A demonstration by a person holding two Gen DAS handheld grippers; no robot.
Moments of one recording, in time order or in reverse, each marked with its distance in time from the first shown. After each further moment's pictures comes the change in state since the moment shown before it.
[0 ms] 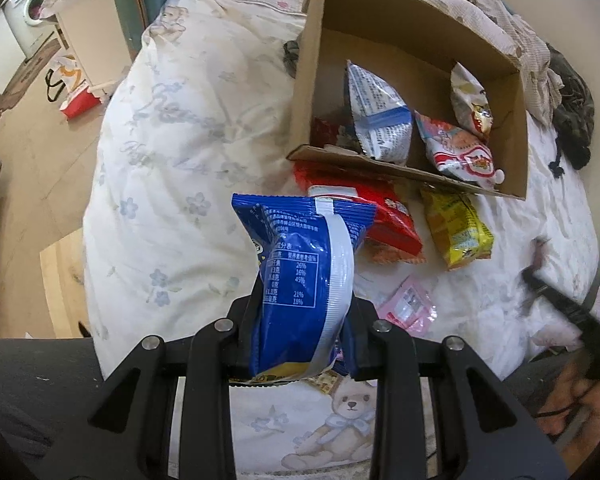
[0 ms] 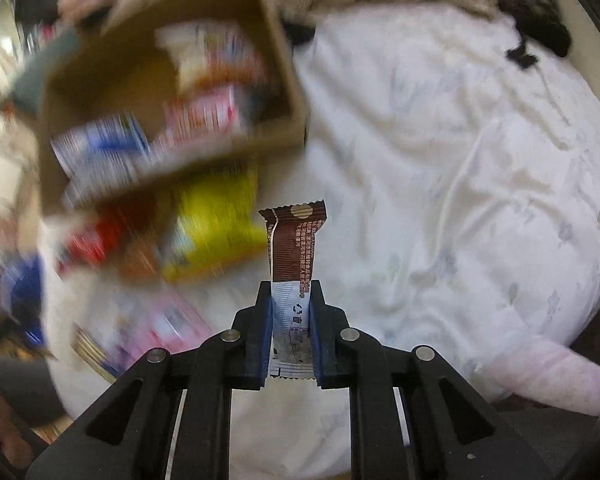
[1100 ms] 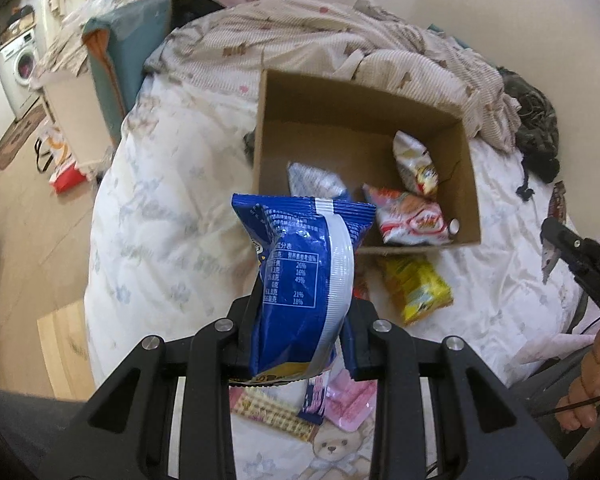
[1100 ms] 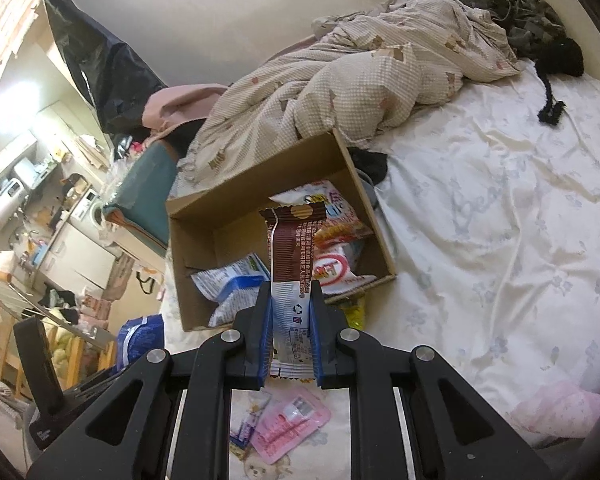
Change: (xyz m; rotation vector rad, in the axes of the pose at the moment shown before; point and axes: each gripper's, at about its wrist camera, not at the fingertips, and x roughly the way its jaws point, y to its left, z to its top) left arm -0.046 -0.035 0.021 0.121 -0.272 -0.066; right arm -0.064 0.010 0.044 0.063 -0.328 0.351
